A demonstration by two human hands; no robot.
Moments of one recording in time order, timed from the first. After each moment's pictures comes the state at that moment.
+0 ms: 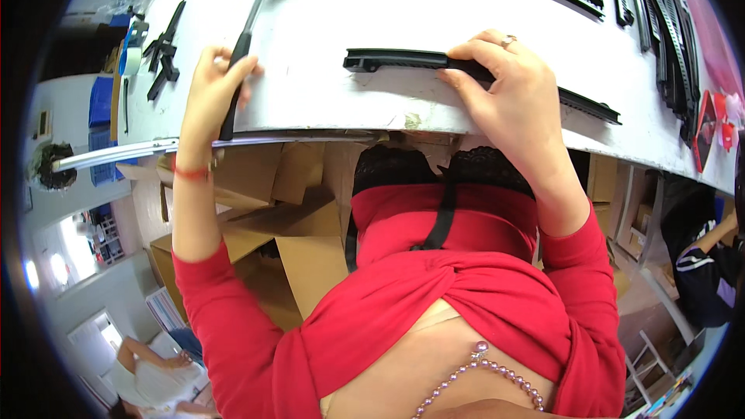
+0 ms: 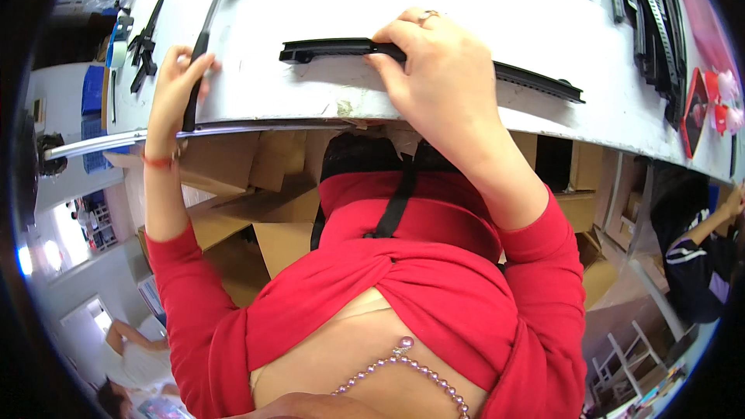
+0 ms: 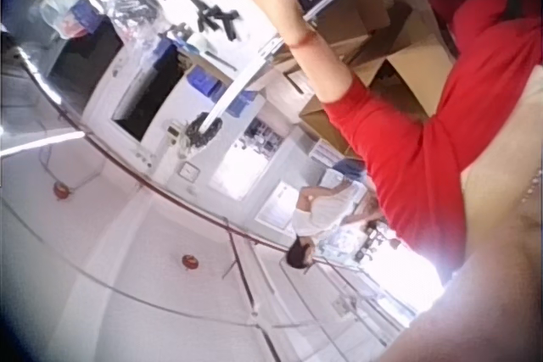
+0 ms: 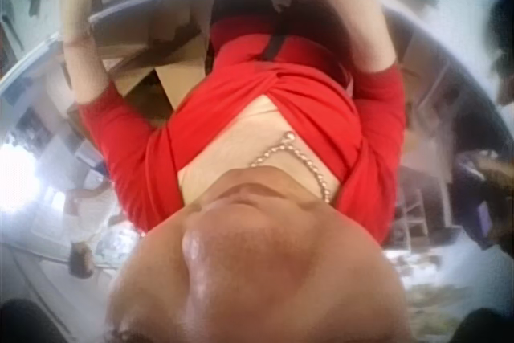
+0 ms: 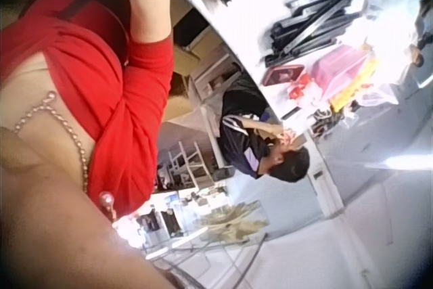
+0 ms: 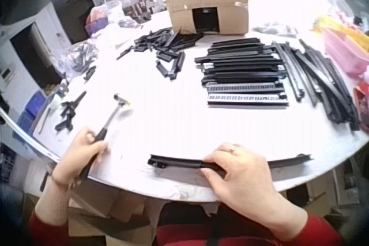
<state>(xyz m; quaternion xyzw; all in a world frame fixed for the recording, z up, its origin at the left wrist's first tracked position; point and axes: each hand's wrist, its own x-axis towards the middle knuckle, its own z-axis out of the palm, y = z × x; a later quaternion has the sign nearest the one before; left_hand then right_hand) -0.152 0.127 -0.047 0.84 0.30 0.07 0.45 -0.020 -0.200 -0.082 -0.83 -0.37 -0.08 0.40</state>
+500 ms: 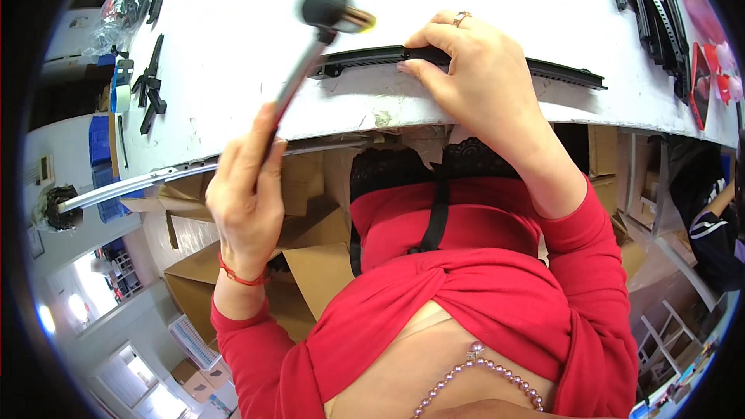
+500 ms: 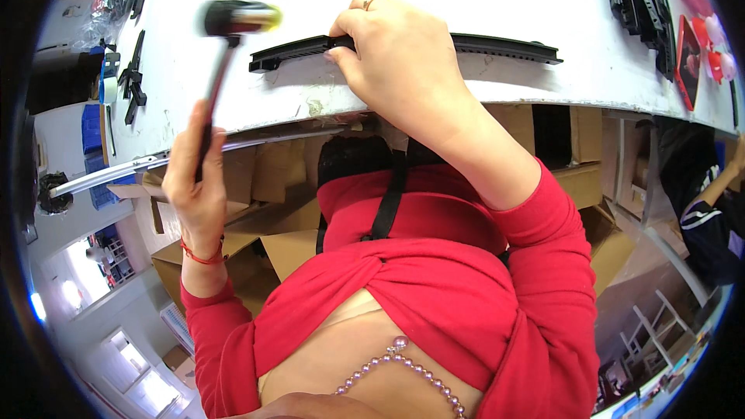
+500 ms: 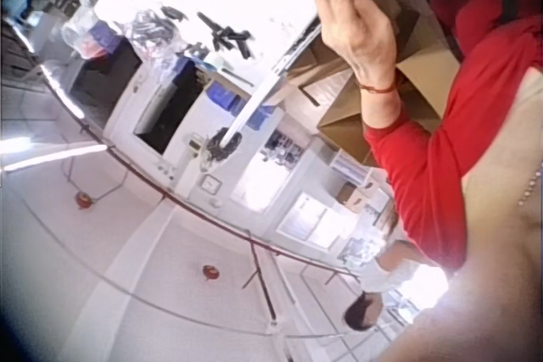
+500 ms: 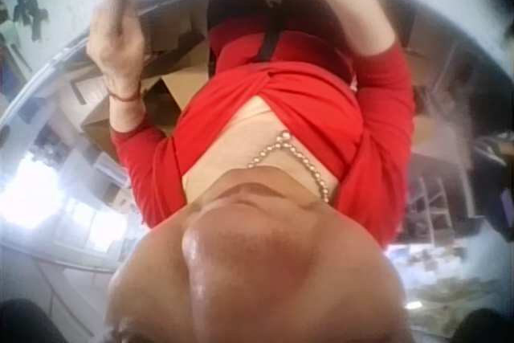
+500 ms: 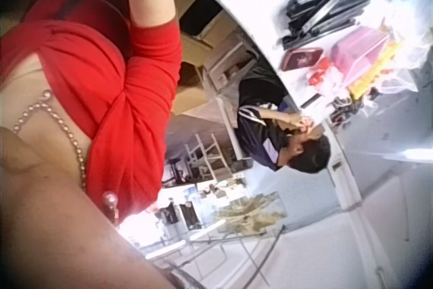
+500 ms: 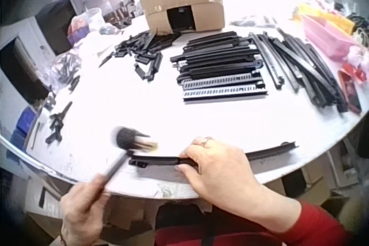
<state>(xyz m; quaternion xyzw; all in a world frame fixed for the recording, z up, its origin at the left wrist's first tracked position) -0.196 -0.001 -0.032 0.96 0.01 0.24 0.16 -0.020 -0.199 -0.080 -0.83 -0.38 -0.06 0.40</state>
